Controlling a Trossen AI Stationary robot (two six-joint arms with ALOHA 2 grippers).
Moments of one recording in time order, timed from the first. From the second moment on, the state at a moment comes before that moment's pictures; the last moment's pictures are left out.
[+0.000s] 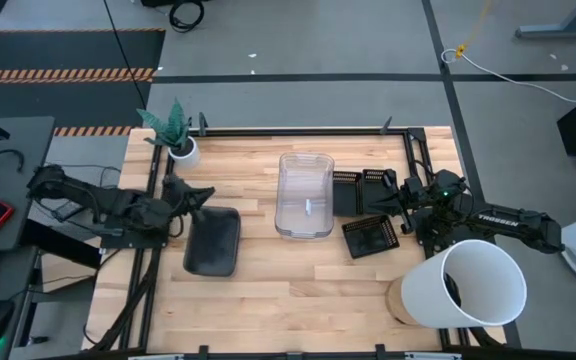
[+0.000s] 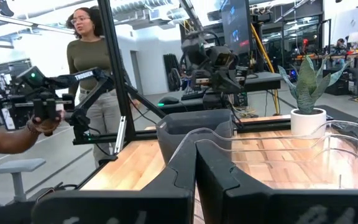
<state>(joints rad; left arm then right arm) -0.33 0.50 0.37 -0.35 -0.90 -0.54 -0.39 0.20 0.01 0.37 -0.57 0.21</state>
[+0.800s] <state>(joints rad) -0.49 0.27 0.14 -0.25 -1.02 -0.59 -0.39 0.20 0.01 0.37 -0.57 0.21</state>
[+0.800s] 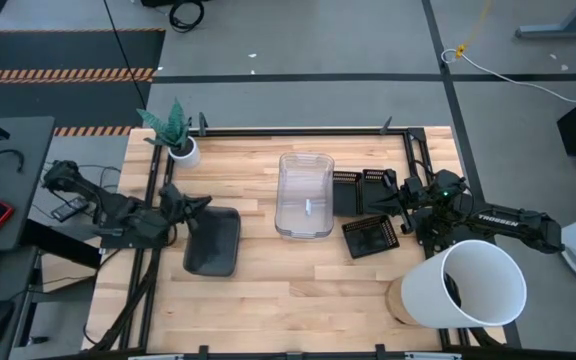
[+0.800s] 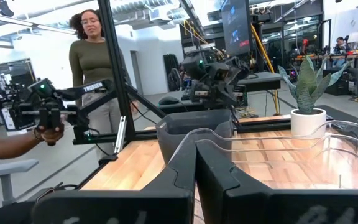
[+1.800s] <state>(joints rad) -0.46 0.02 0.10 -0.29 -1.16 -0.66 -0.39 0.20 0.01 0.37 -0.57 0.21</state>
